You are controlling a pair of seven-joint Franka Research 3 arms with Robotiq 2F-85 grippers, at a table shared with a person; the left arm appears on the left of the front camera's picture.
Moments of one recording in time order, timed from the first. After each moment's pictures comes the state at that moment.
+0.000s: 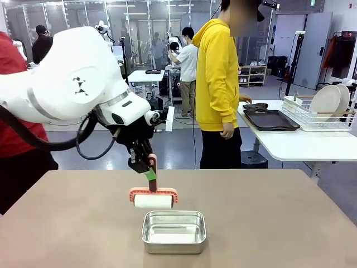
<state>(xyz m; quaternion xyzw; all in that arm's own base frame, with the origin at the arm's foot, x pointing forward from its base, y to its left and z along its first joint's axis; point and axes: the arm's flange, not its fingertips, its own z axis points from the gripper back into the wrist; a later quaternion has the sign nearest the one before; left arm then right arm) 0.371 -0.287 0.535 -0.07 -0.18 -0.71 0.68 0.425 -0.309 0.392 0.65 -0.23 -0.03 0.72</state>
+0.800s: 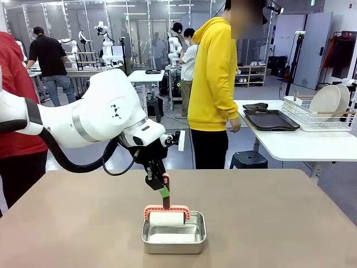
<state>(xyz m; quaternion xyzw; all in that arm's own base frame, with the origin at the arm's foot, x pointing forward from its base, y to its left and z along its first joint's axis) 0.425 -0.311 0.455 -0.13 -0.15 -0.70 0.68 0.425 -0.309 0.392 0.65 -0.23 -0.03 0.72</state>
